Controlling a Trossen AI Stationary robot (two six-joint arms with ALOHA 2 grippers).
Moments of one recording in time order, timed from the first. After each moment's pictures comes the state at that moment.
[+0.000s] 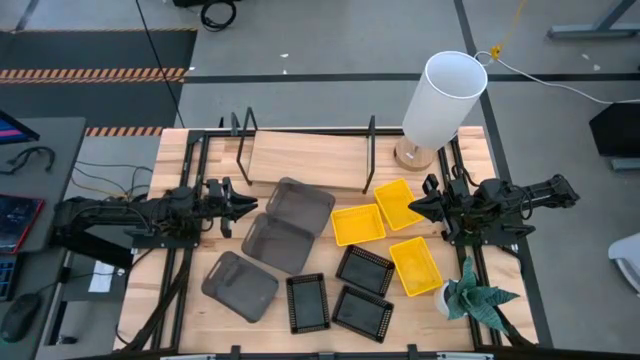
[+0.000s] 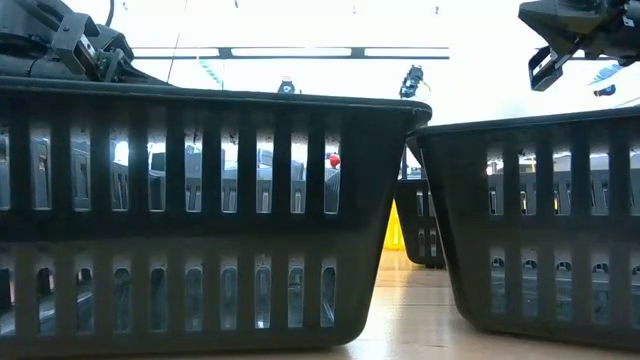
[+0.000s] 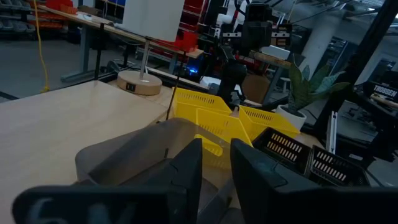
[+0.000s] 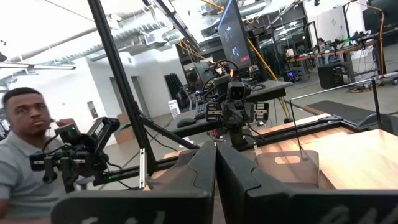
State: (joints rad) left arm 0.07 0.31 0.01 0.29 -0.10 -0.30; right arm 0.20 0.11 0.14 0.17 0.14 0.26
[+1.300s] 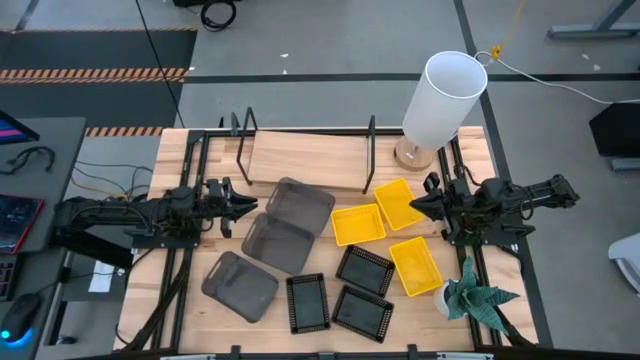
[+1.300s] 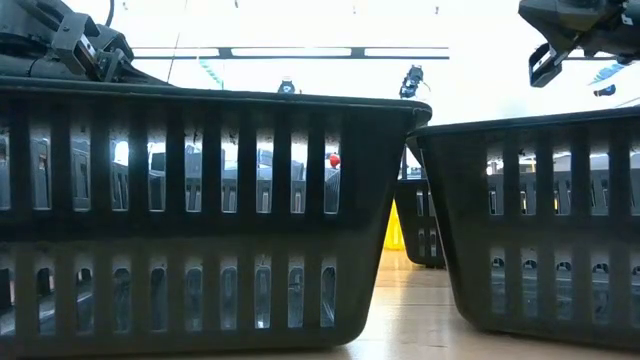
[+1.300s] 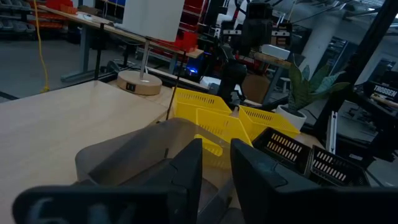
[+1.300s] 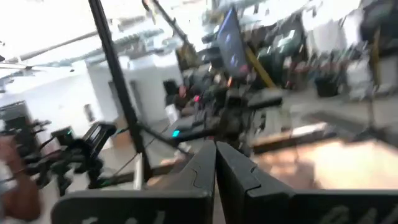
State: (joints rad) left arm 0.07 0.31 0.01 0.29 -0.10 -0.30; right arm 0.20 0.11 0.14 0.23 0.17 0.20
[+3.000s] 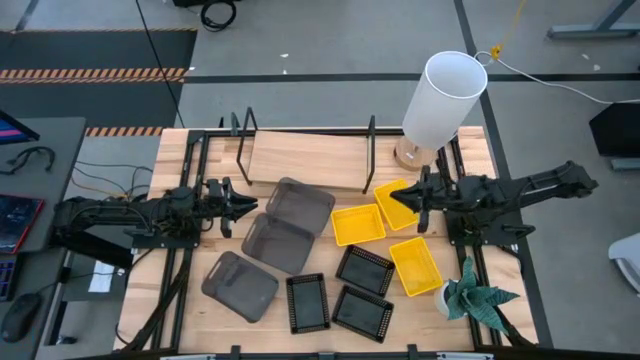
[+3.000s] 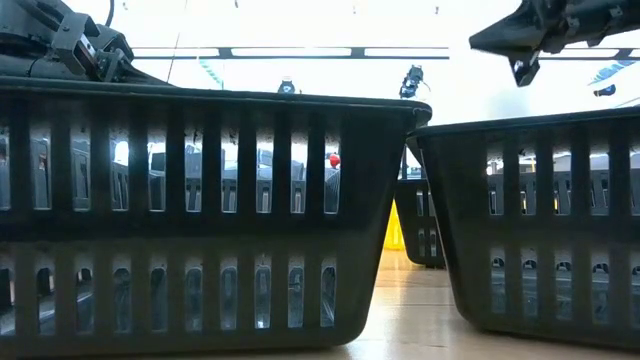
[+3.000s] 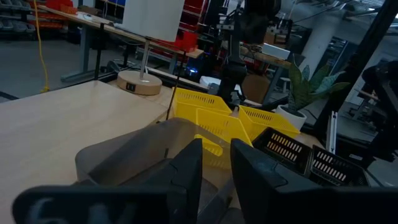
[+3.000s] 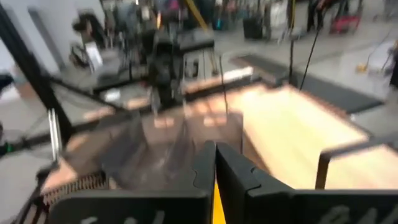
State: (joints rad) left arm 0.07 0.31 0.01 0.29 -0.10 -0.30; right arm 0.18 0.53 0.41 -0.04 0.38 0.27
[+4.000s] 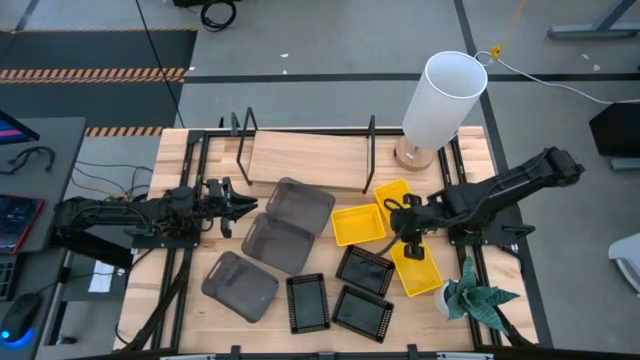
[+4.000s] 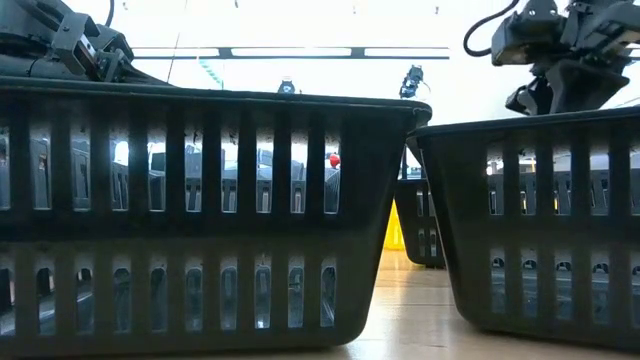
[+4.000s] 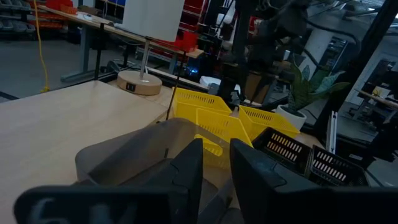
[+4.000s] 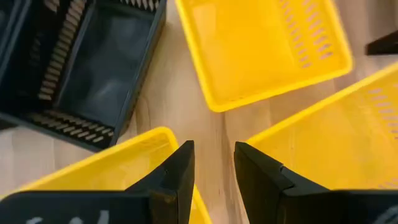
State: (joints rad) left arm 0.07 0.31 0.01 0.29 -0.10 -0.30; right arm 0.27 1.13 0.76 -0.80 0.11 0.36
